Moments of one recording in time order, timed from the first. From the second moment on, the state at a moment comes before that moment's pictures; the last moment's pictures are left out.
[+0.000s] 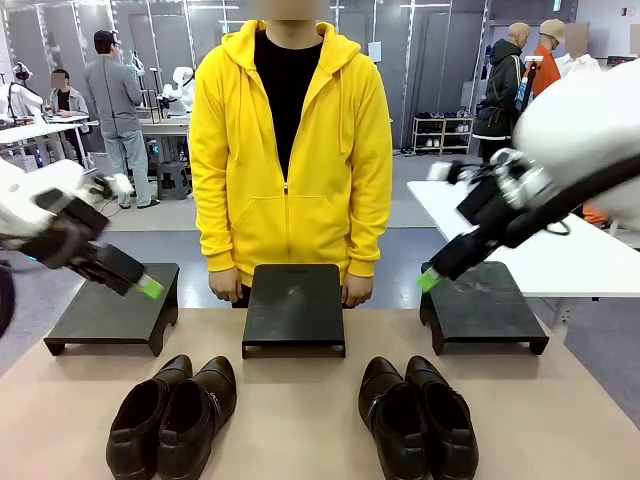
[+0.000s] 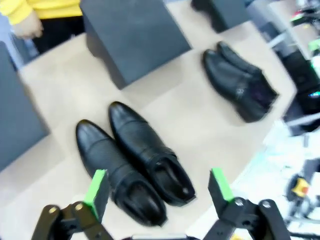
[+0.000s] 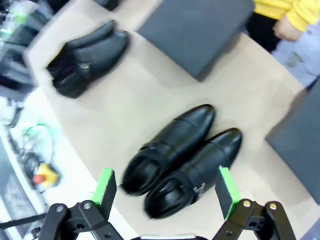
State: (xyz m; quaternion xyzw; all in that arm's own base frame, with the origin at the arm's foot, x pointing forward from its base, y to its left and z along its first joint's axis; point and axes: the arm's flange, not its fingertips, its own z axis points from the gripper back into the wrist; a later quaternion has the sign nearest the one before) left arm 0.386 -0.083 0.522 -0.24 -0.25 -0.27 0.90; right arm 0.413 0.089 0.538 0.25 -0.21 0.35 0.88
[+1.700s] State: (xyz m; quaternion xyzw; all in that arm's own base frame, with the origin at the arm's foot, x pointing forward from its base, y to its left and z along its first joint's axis) left arm 0.202 0.252 0.485 -0.48 -0.31 0.03 0.82; right arm 0.299 -0.282 0.481 0.57 -0.28 0.03 0.77
